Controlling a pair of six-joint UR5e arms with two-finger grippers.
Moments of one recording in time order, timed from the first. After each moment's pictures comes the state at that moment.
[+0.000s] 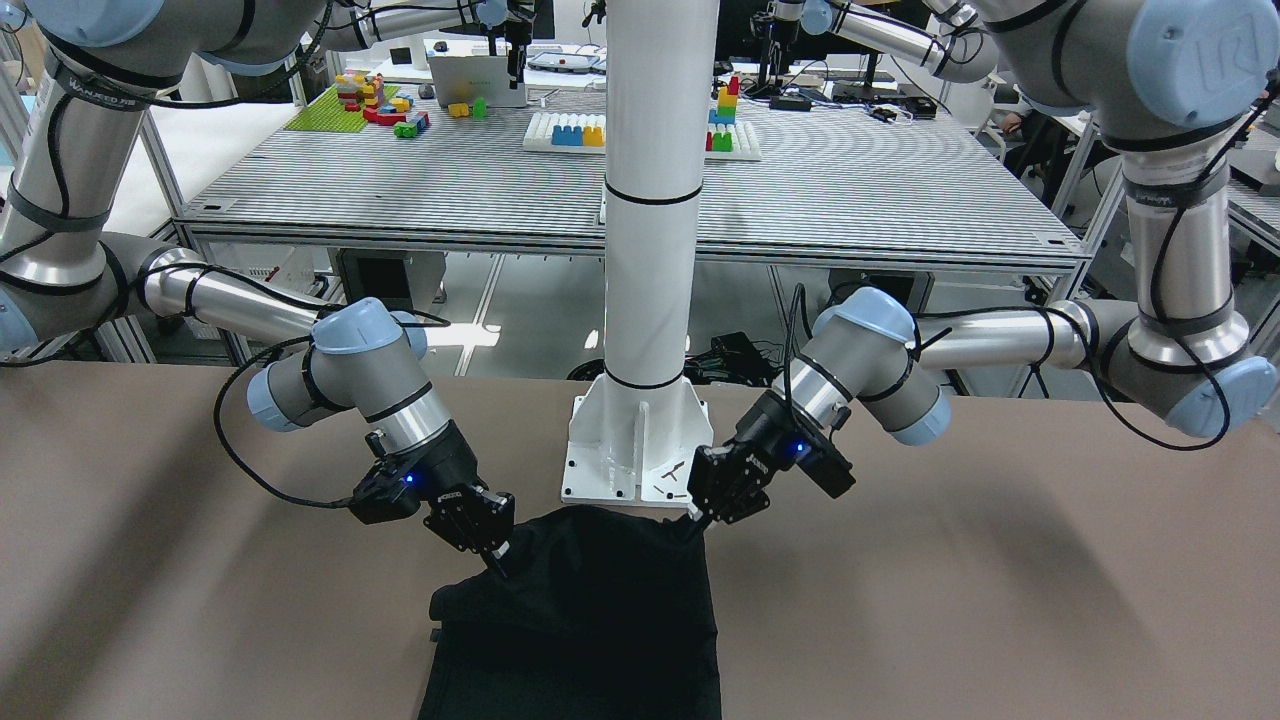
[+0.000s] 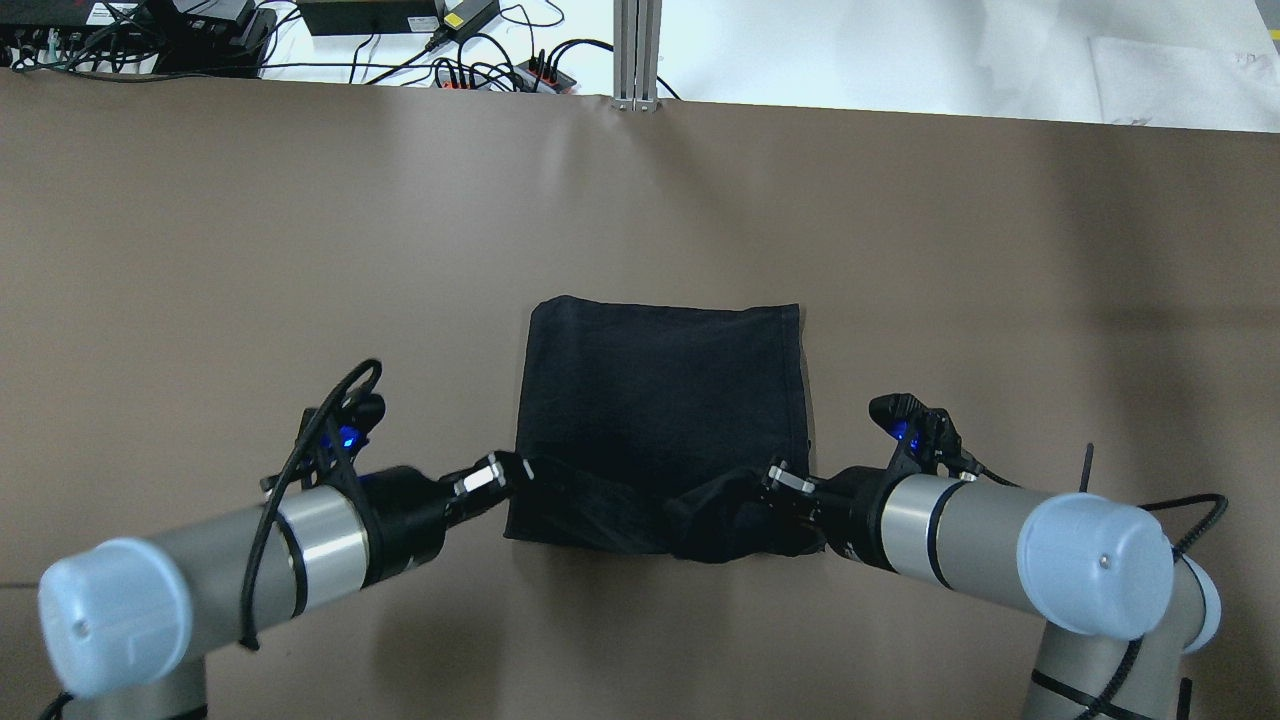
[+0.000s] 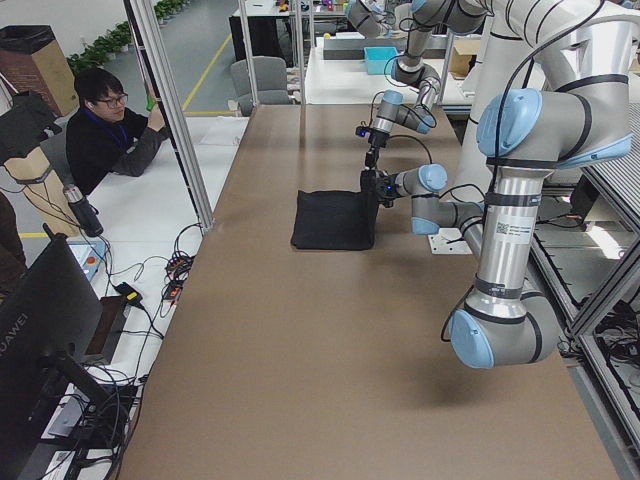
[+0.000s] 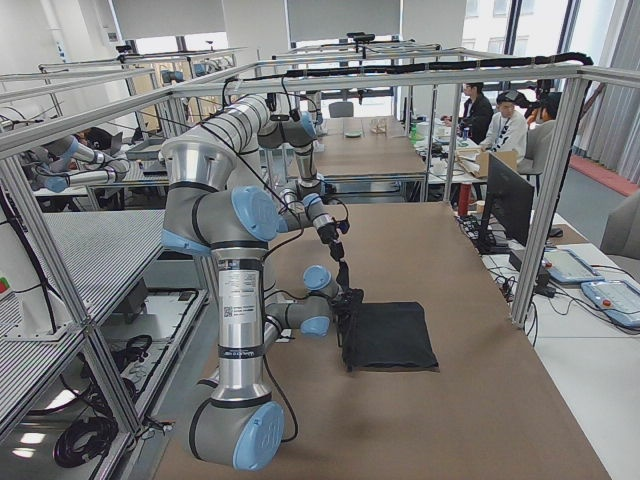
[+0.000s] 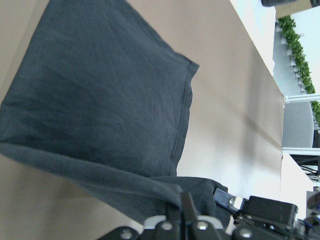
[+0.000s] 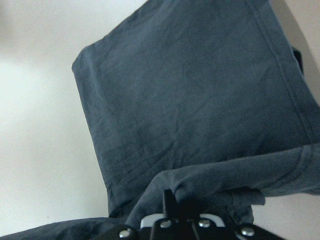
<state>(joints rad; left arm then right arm) -0.31 -1.87 -2.07 -2.36 -1.36 -1.78 0.45 -1.40 2.09 -0.92 1.64 1.77</state>
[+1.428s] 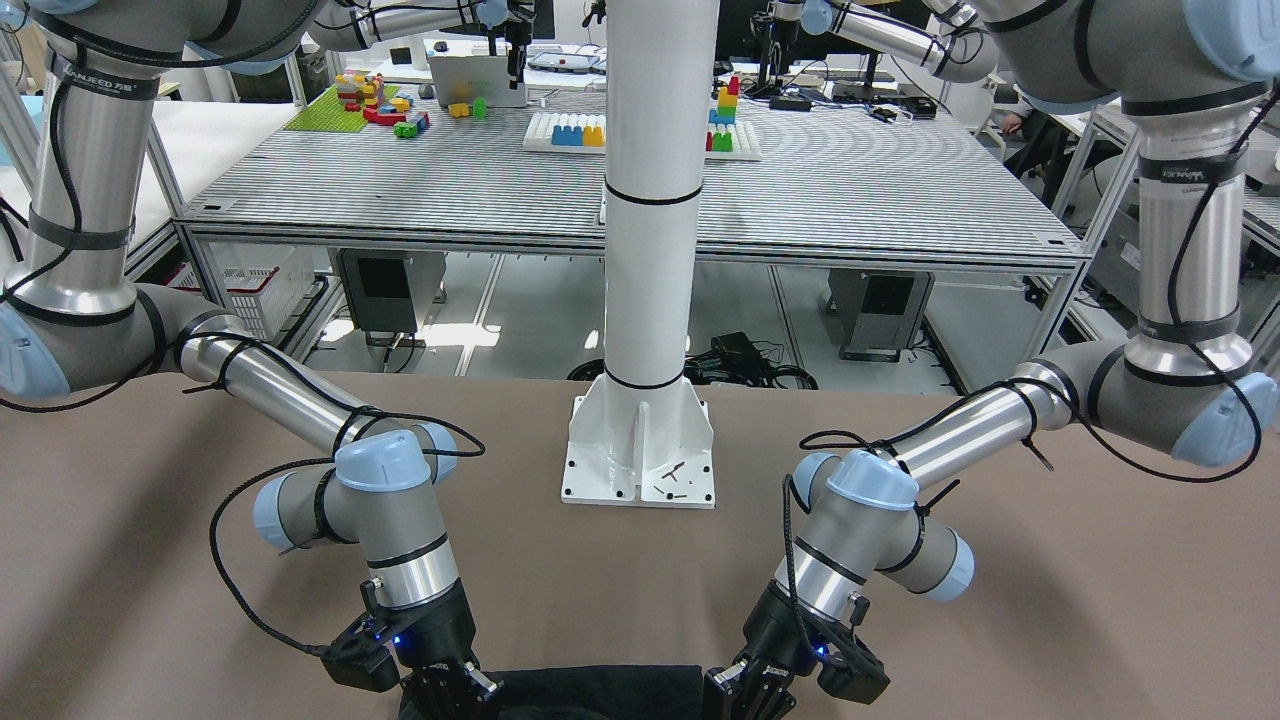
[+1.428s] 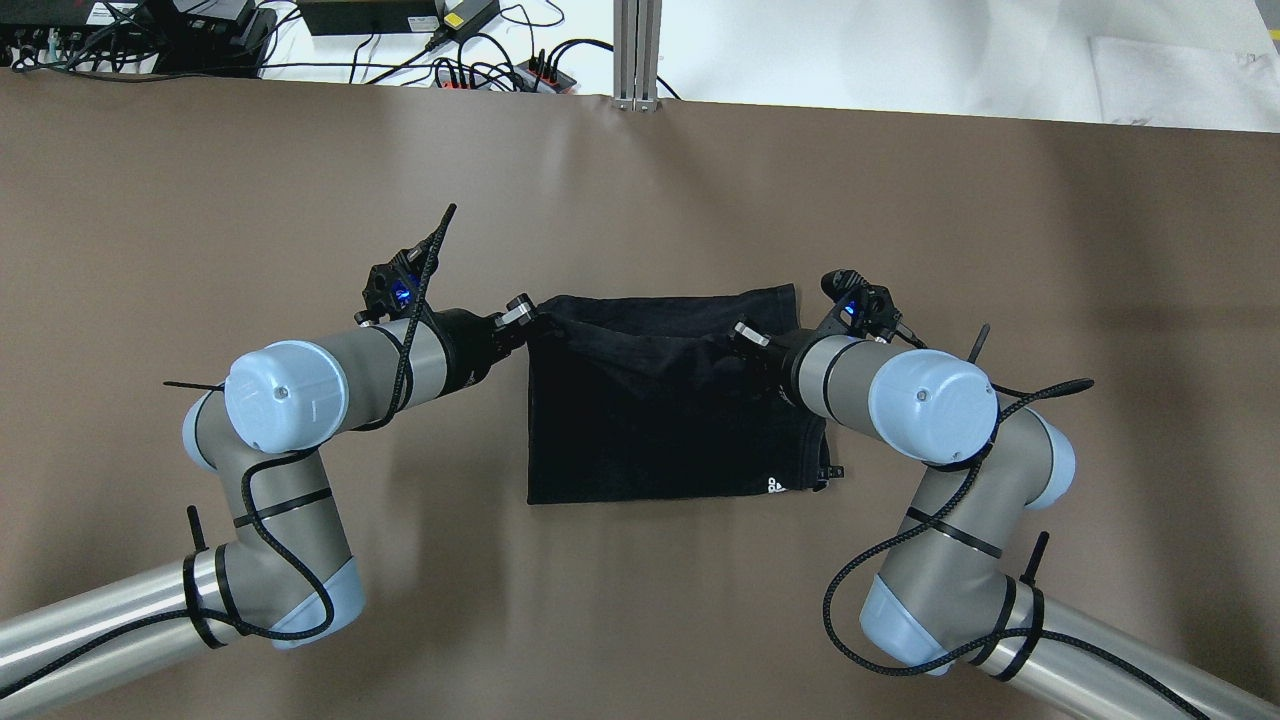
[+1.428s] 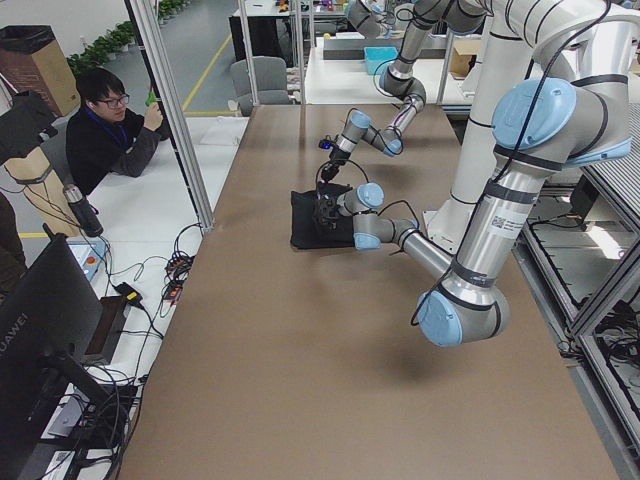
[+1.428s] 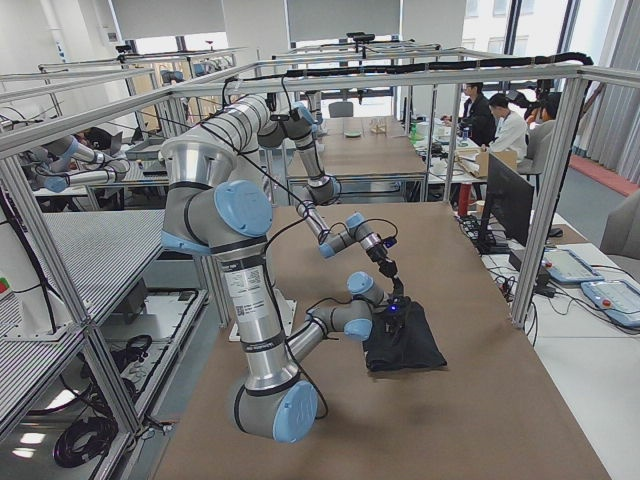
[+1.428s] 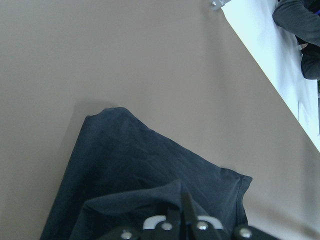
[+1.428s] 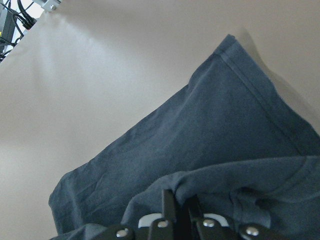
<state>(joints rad) -0.57 -2.09 -1.59 -2.47 -1.49 -1.80 0.60 -1.13 1.69 -0.91 1.56 1.76</state>
